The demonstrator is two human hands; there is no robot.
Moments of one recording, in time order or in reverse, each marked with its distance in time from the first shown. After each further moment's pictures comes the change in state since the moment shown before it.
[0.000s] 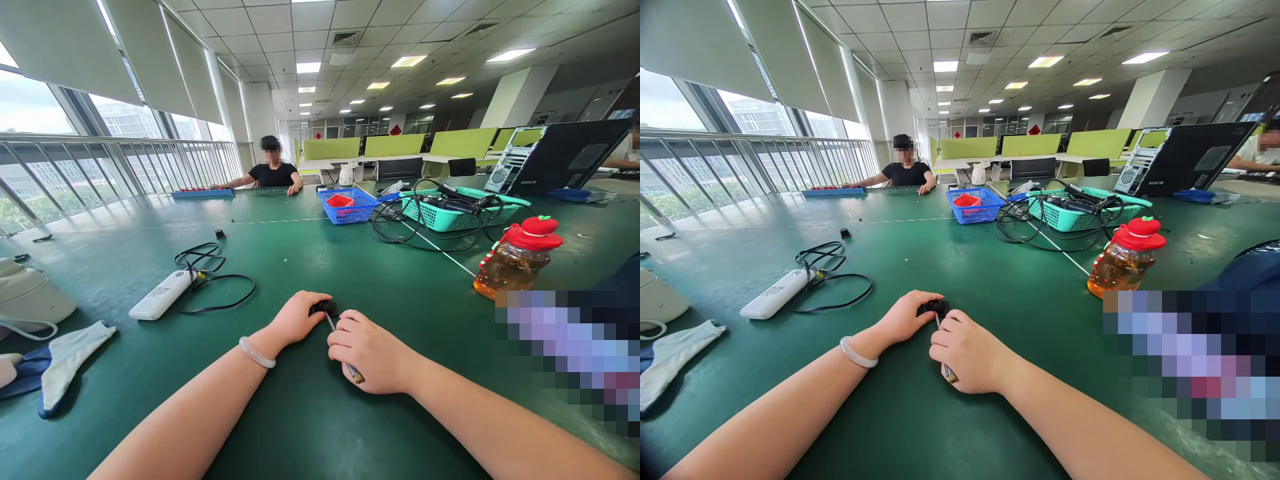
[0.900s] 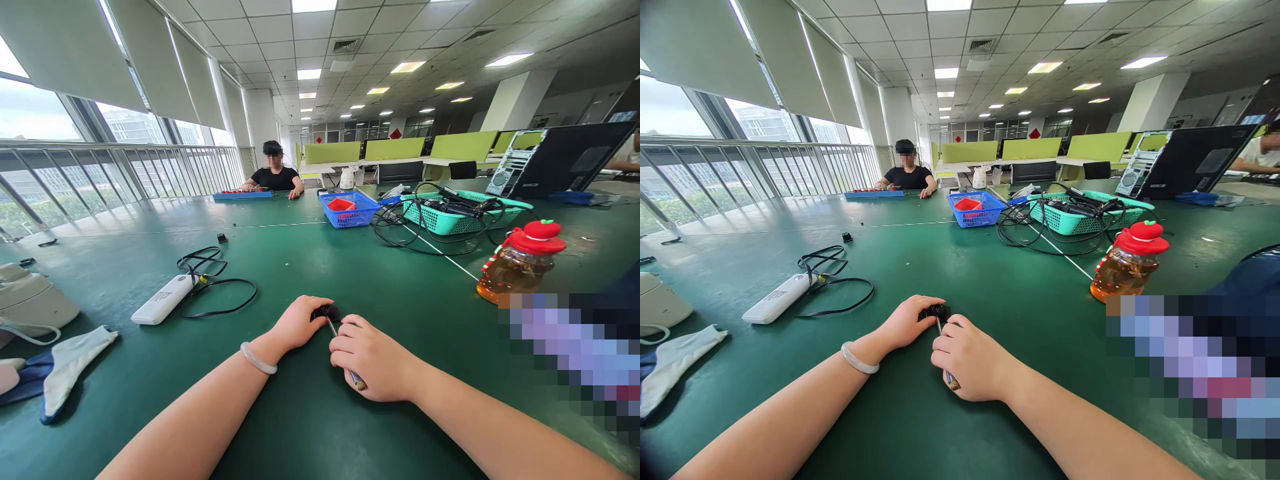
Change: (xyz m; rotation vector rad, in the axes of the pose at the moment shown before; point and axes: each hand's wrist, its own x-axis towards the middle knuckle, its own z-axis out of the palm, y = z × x) left_hand 0.000 0.001 -0.001 -0.001 -0.005 -0.002; right_hand 0.001 -0.001 -0.001 0.004 -0.016 0.018
